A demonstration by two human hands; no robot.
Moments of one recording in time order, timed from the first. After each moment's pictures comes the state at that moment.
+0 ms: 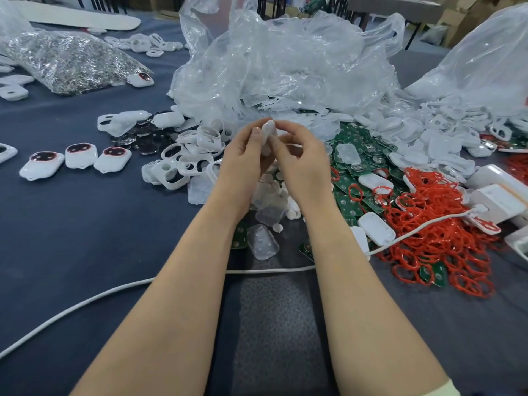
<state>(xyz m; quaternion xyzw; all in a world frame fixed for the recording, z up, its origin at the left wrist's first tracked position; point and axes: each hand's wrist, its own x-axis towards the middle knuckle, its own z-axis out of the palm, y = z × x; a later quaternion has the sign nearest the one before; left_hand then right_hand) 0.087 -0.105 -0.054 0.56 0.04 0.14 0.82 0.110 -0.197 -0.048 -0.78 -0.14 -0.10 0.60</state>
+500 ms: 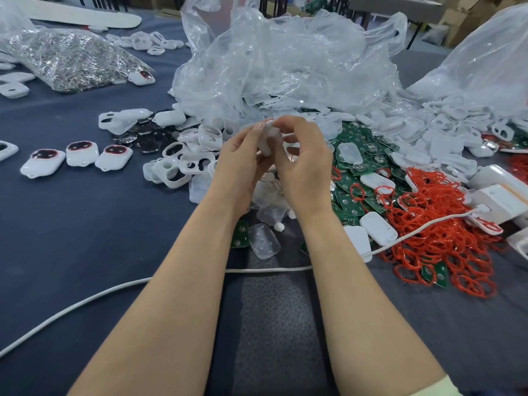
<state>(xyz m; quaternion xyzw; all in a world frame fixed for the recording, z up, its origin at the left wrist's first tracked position) 0.083 -0.101 -0.049 0.52 0.04 0.12 0.84 0.107 -0.193 -0.059 -0.80 -0.20 -0.27 0.50</state>
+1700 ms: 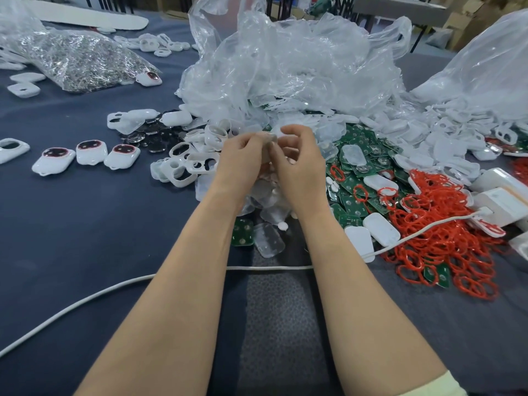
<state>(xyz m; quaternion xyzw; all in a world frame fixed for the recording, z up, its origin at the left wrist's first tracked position) 0.081 -0.095 -0.043 0.64 0.11 0.13 0.75 0.103 -0.186 -0.057 -0.77 -0.15 -0.14 0.61</state>
